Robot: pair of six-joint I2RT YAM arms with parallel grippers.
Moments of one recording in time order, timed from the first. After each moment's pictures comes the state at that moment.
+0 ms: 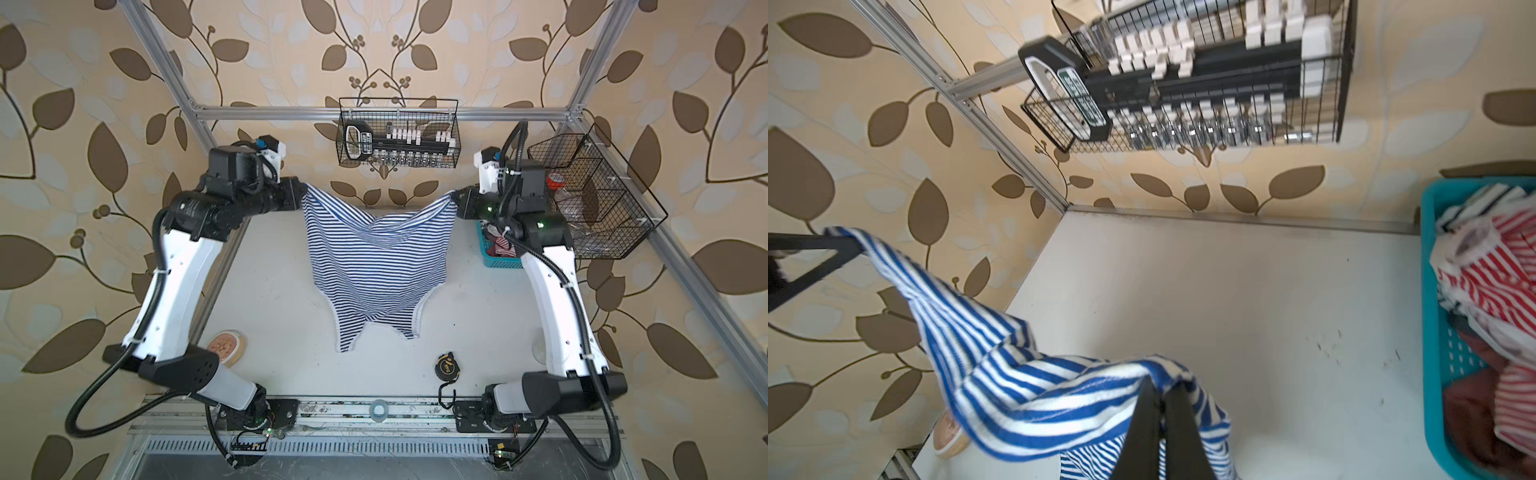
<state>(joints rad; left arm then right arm) -0.27 1.65 2.22 -1.04 0.12 -0.29 0.07 1.50 1.90 -0.79 -0.43 0.24</state>
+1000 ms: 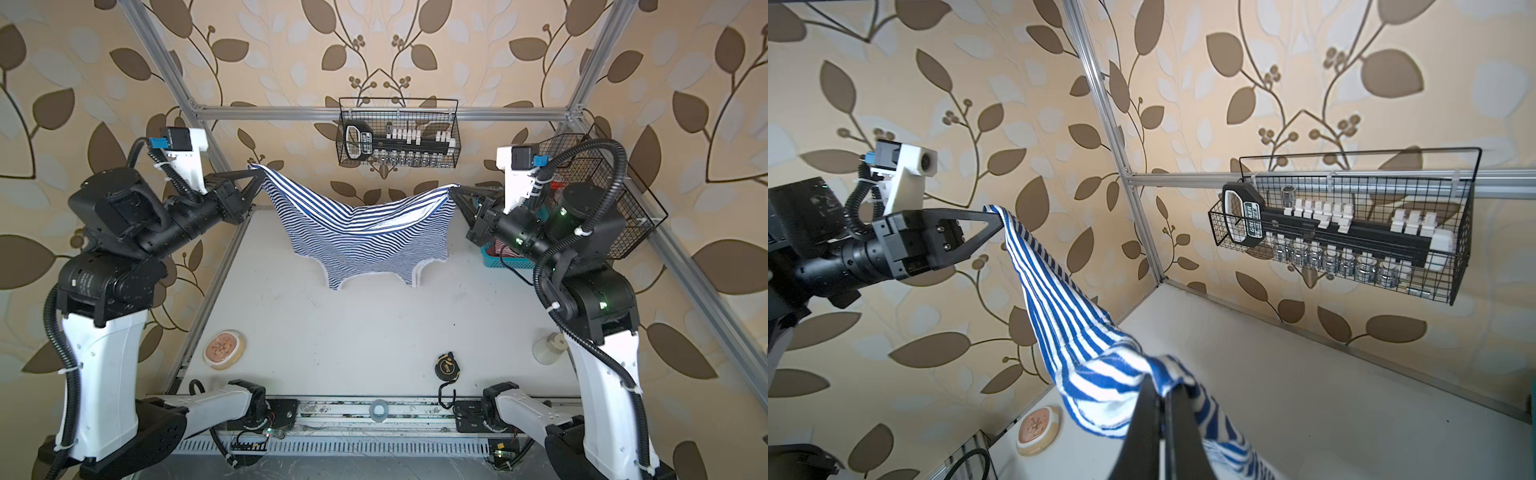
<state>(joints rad) -0.22 1.16 1.97 -0.81 0.31 -0.30 0.25 1.08 1.81 -0.71 -0.45 0.27</state>
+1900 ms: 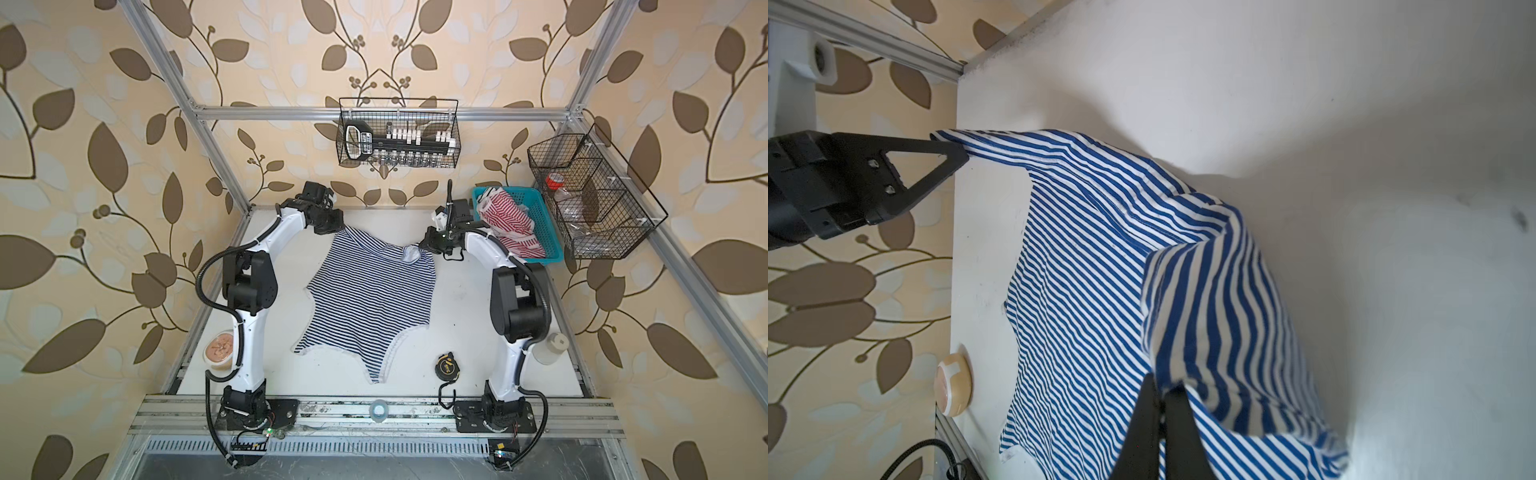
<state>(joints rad) -0.17 2.32 2.12 -0.70 0.32 -0.35 0.13 2.00 1.56 -0.53 -0.52 0.39</state>
